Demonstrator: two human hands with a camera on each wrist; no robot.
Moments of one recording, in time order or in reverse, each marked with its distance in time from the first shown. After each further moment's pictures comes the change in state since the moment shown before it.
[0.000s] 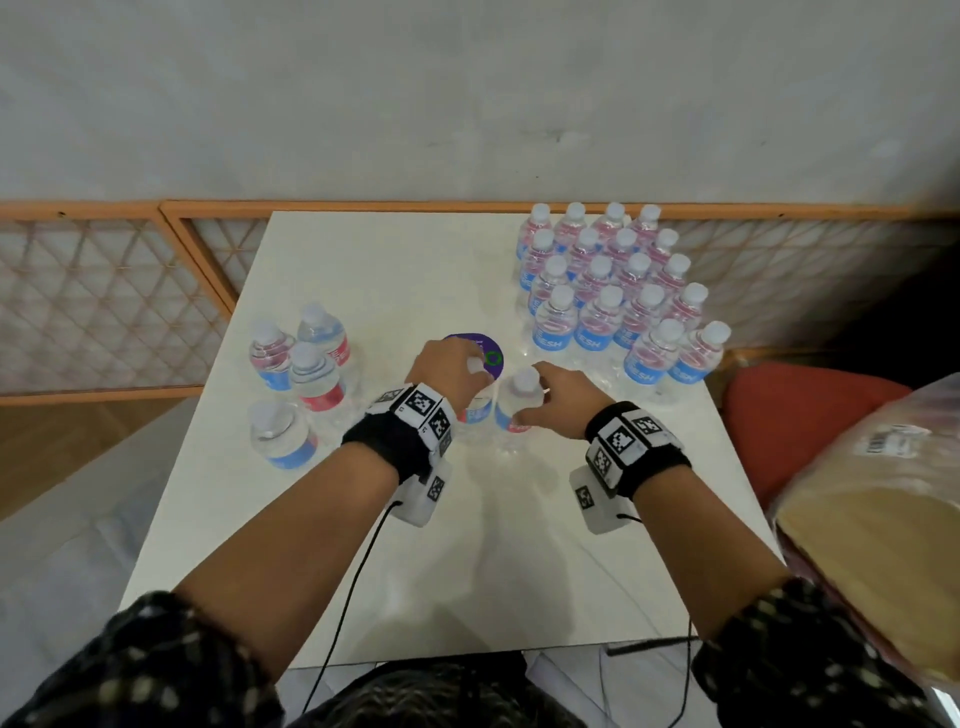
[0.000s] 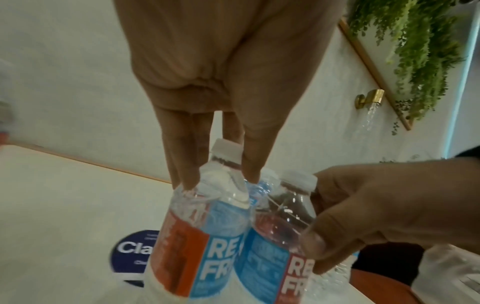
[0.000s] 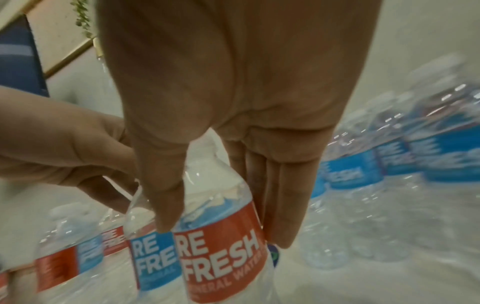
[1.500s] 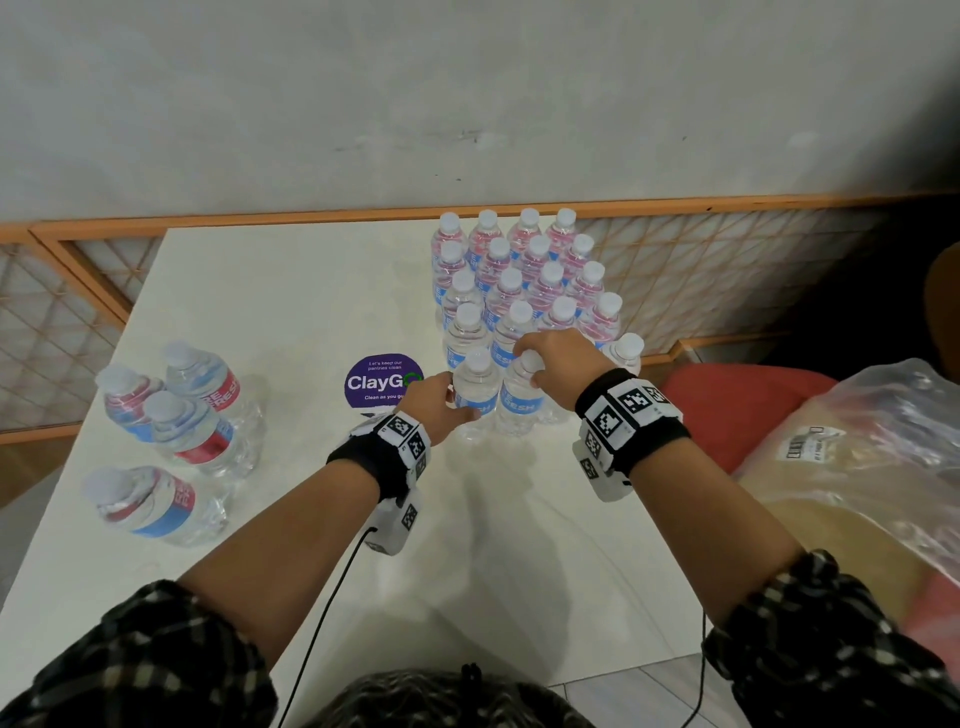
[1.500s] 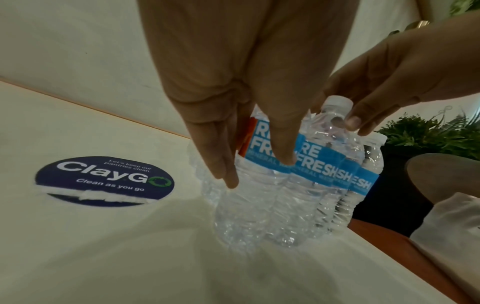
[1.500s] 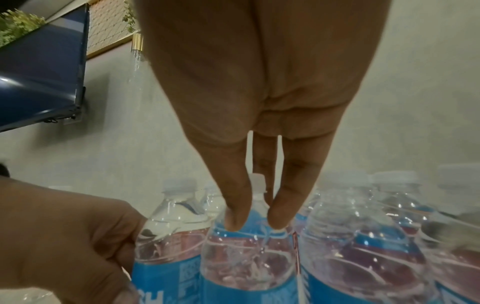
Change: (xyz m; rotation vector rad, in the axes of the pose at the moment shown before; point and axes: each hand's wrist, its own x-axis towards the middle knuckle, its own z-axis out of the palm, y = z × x) left_hand 0.068 0.033 0.101 -0.081 -0.171 0.025; right_hand 0.012 0.054 -0.105 -0.384 0.125 -0.043
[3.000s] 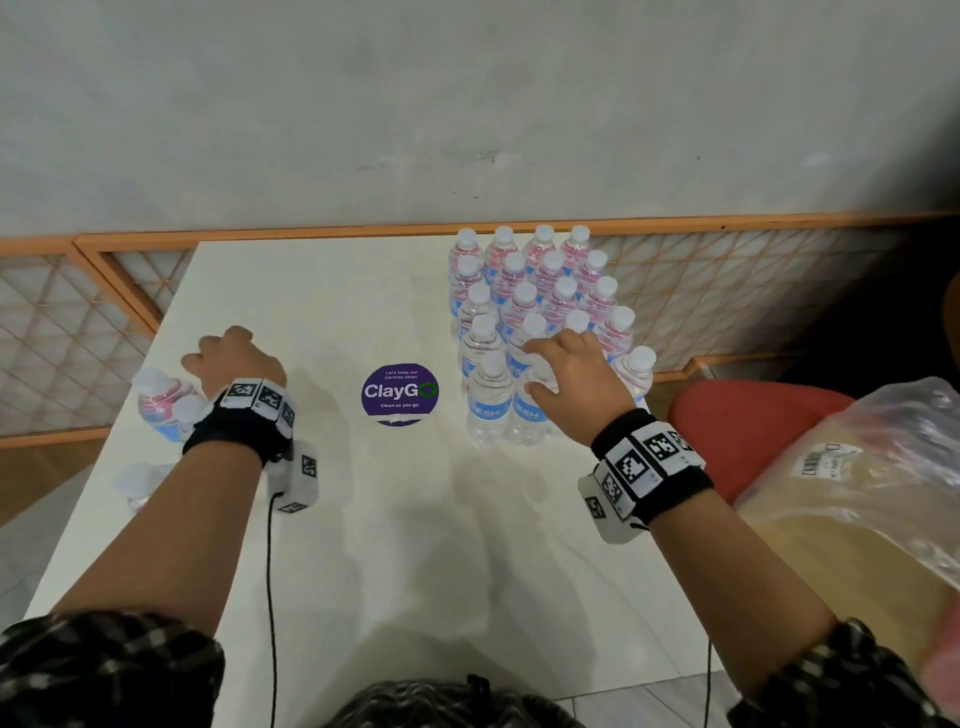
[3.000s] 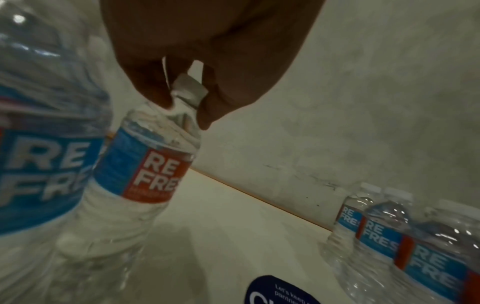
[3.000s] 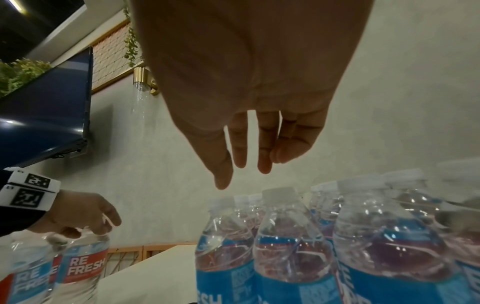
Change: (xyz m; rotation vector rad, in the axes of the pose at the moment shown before) left_hand -0.024 -0.094 -0.149 0.249 0.663 -0.599; right_hand -0.028 -0.011 0.011 0.077 0.271 -0.083
